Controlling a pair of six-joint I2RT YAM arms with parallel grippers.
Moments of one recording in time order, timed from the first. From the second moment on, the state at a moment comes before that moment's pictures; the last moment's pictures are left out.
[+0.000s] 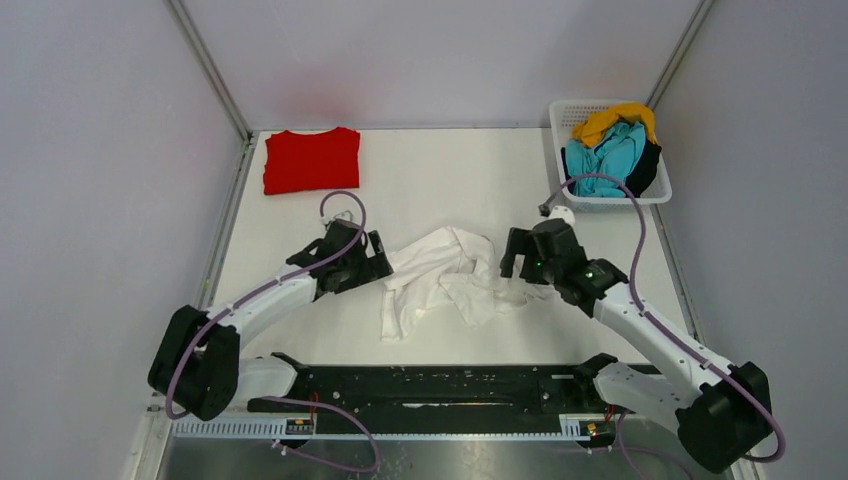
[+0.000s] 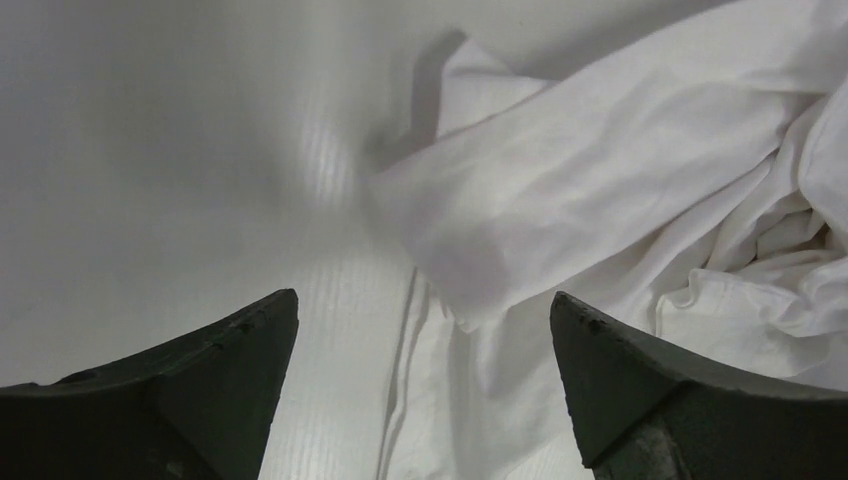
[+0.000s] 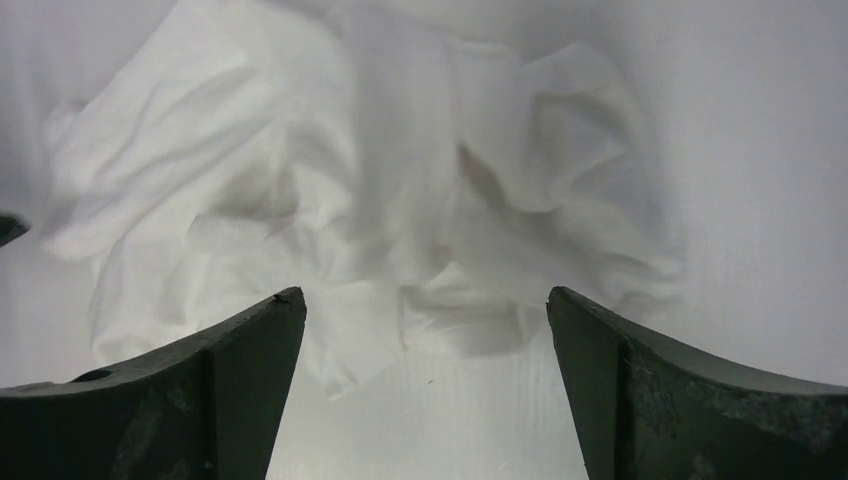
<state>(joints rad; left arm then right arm) -0.45 1.23 0.66 -0.35 -0.06 -0.76 0.47 1.00 0.72 -0.51 0.19 0.56</state>
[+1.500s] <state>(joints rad) -0.51 1.26 0.75 -0.33 -0.19 -0.74 0.96 1.47 0.79 -0.49 0.75 0.90</state>
